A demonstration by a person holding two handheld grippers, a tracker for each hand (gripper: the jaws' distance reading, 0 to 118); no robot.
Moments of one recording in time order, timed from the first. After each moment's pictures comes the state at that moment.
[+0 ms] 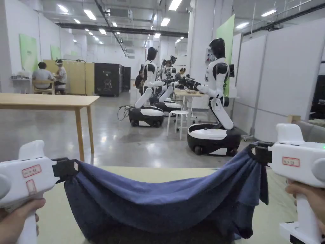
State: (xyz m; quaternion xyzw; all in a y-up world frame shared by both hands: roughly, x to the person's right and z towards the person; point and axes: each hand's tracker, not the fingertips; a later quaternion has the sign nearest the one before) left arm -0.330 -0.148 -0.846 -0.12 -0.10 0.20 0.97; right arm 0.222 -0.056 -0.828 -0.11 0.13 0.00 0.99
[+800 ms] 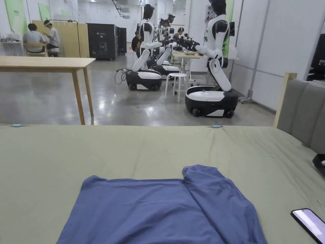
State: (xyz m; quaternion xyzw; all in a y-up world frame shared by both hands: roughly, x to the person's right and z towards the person) left arm -0.352 -0.392 -0.613 -0.34 -0.06 0.15 0.92; right arm 0.269 -0.321 -0.617 -0.47 0.10 0.12 0.87
